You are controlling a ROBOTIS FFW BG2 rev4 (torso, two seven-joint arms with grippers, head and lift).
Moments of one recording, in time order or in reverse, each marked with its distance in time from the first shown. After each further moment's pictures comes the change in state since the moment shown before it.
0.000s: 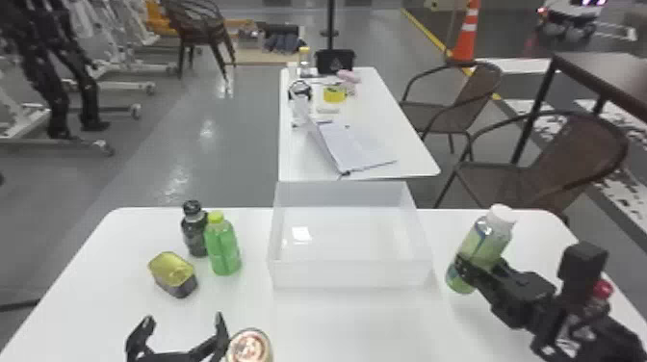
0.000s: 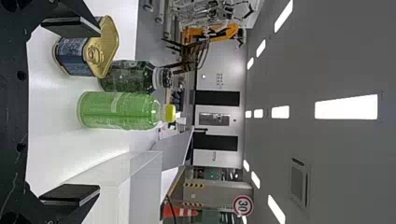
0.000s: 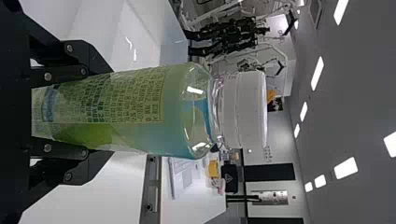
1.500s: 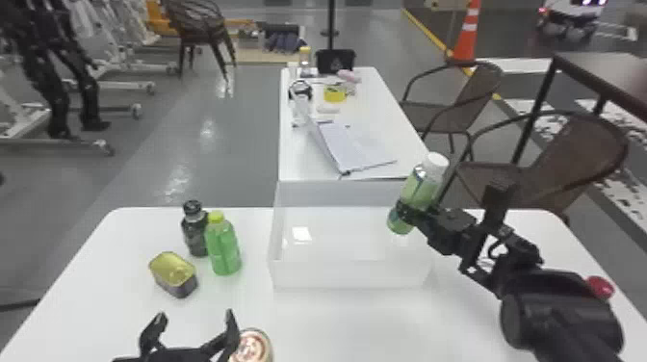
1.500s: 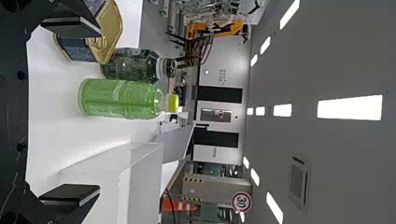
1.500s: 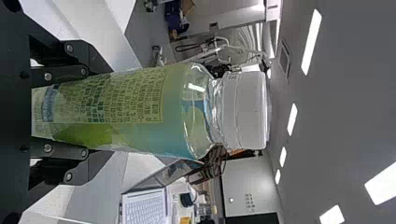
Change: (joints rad) left arm -0.026 0.000 -0.031 0.026 0.025 0.005 0.000; right arm -0.547 0.043 0.246 0.725 -0.093 -0.276 0.156
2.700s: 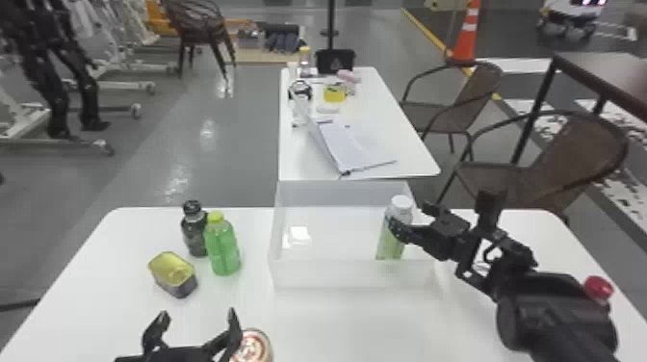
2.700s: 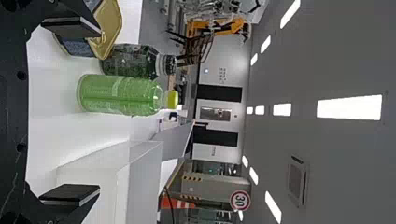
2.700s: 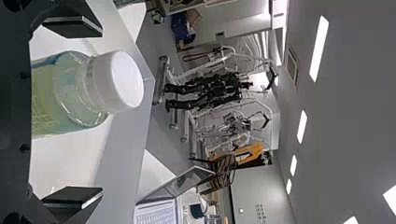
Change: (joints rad) left arm -0.006 0.000 -0.008 0.006 0.006 -0.002 0.000; right arm -0.028 -0.005 0.047 0.072 -0.027 -0.022 0.024
